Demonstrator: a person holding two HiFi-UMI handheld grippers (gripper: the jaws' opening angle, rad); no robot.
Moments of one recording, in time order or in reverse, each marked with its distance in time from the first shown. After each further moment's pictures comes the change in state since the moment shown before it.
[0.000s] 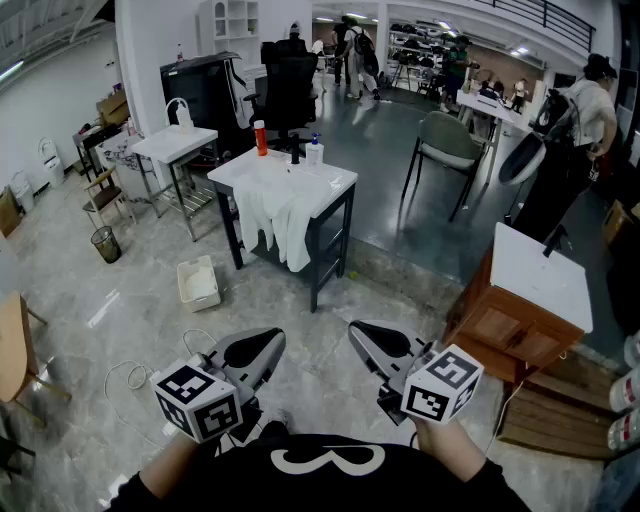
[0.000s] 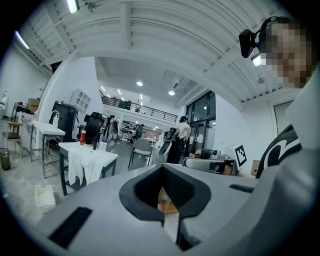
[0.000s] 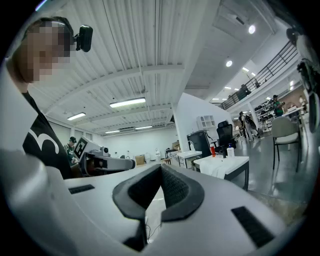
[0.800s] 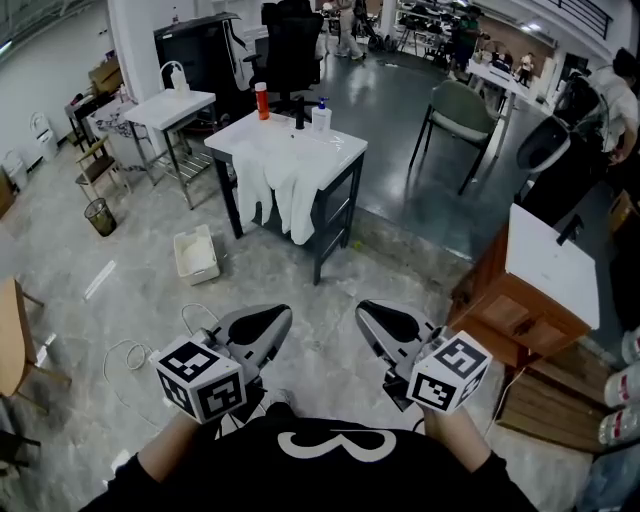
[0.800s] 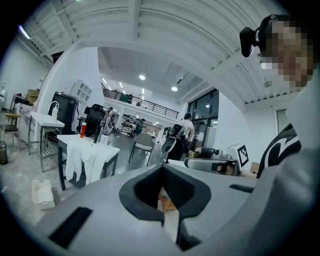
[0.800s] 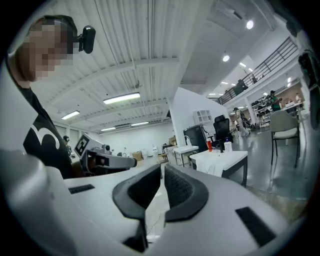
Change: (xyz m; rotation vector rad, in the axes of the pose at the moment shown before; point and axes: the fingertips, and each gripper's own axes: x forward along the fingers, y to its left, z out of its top) left arm 0.047 0.071 -0.005 -0.054 0.054 -0.023; right arm 0.057 -0.053 -0.015 0.016 0.055 -0.043
